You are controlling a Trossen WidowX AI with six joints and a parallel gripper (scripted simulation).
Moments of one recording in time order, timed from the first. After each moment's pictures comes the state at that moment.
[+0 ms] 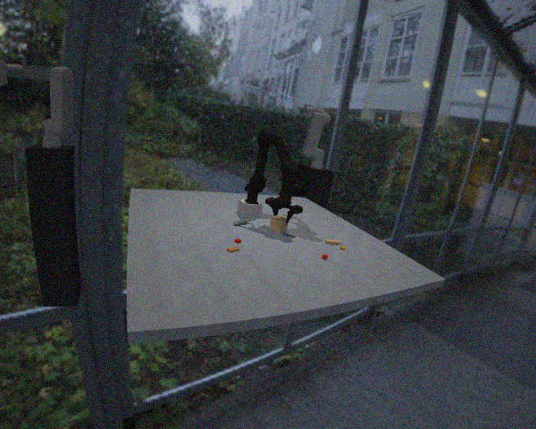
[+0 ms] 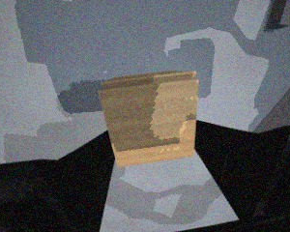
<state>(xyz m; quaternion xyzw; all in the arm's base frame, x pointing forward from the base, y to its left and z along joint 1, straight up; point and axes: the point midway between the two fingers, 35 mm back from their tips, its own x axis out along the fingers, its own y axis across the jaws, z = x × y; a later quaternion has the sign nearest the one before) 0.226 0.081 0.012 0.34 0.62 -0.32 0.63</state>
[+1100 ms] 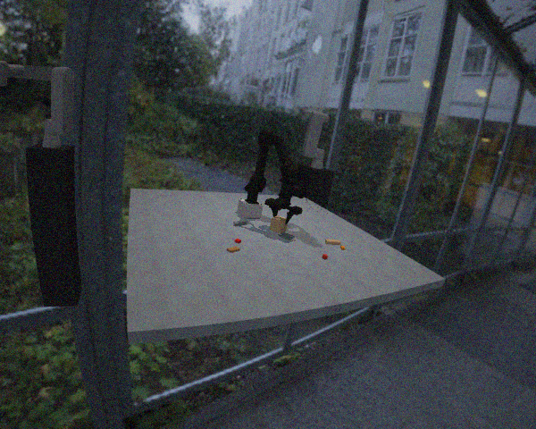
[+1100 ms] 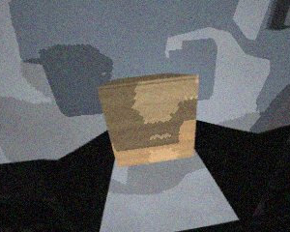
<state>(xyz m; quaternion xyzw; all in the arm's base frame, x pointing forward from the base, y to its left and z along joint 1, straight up) 0.226 0.079 0.006 0.34 0.62 -0.33 0.63</state>
